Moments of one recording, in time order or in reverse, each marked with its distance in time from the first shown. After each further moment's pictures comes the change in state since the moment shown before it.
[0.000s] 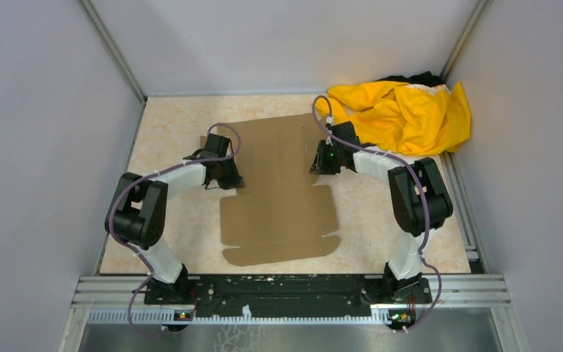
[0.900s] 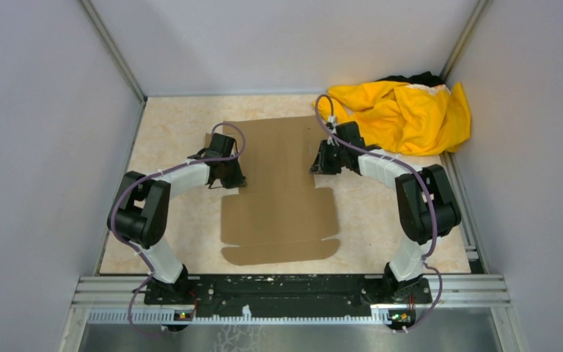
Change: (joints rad) left arm -0.042 0.023 0.029 -0.001 -0.045 0.002; right arm -0.008 -0.081 -0.048 0.013 -0.086 -0.024
